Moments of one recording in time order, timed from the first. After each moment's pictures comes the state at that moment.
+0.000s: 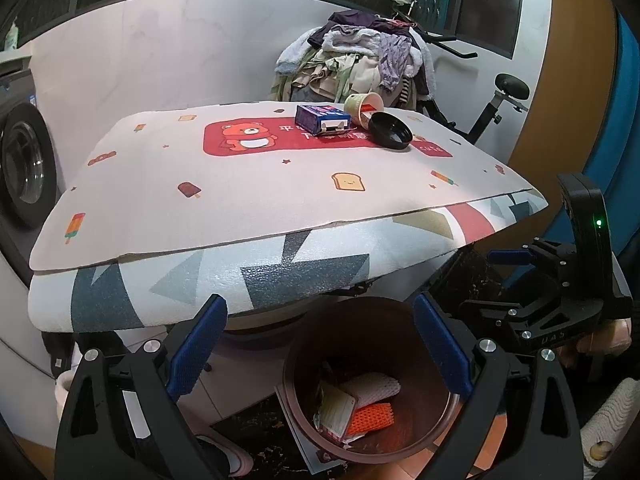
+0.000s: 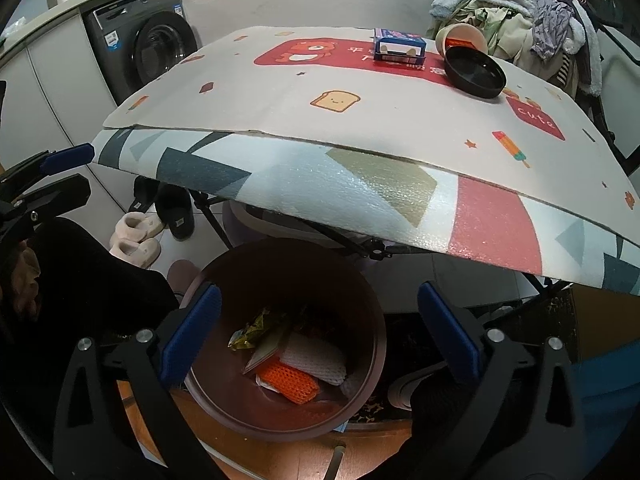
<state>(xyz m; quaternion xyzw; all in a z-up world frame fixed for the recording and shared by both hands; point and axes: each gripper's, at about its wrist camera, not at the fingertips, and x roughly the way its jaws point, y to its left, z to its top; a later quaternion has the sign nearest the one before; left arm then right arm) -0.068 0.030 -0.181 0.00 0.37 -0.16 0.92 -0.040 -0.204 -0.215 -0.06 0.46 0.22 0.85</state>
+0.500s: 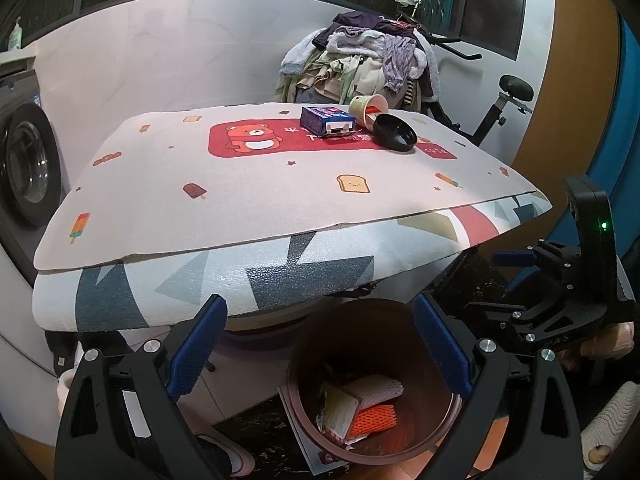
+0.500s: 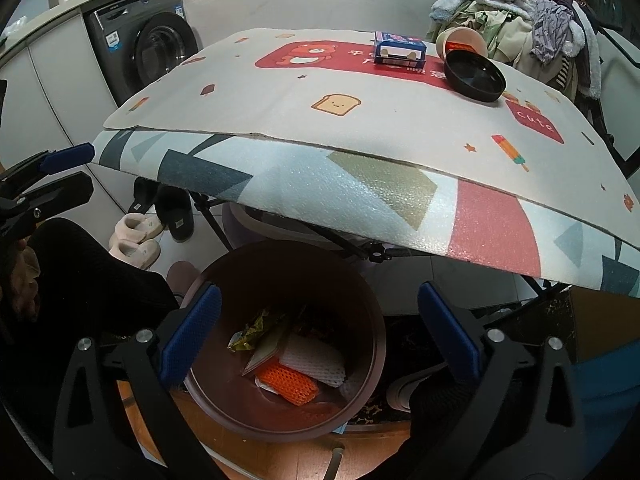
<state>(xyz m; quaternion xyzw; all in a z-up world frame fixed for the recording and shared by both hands) -0.069 0.029 -0.180 0.00 0.37 -0.15 0.92 -0.041 -0.203 -0.213 -0.06 0.46 0.22 0.86</state>
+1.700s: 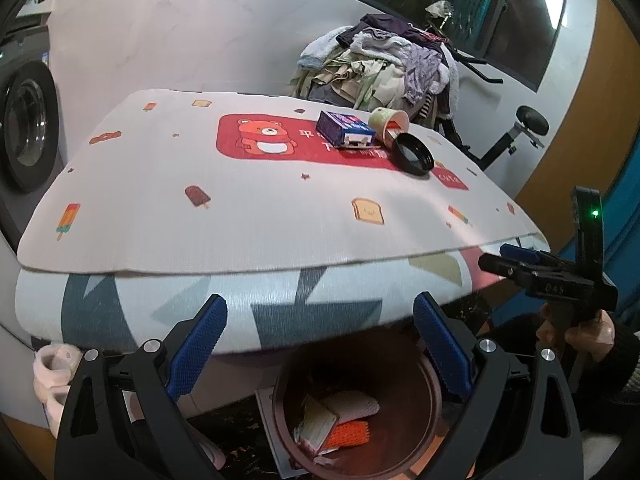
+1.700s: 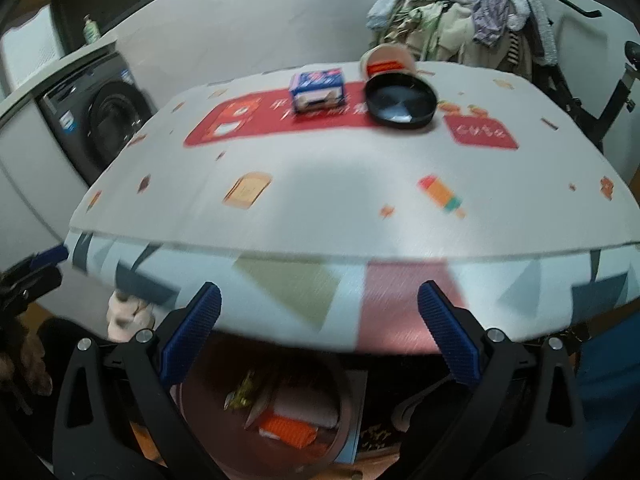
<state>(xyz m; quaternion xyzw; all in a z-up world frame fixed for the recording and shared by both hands) -0.019 0.047 -0.167 -0.08 0.39 -0.14 0.91 0.037 -0.257 -0.182 0.03 0.44 0.15 0.89</state>
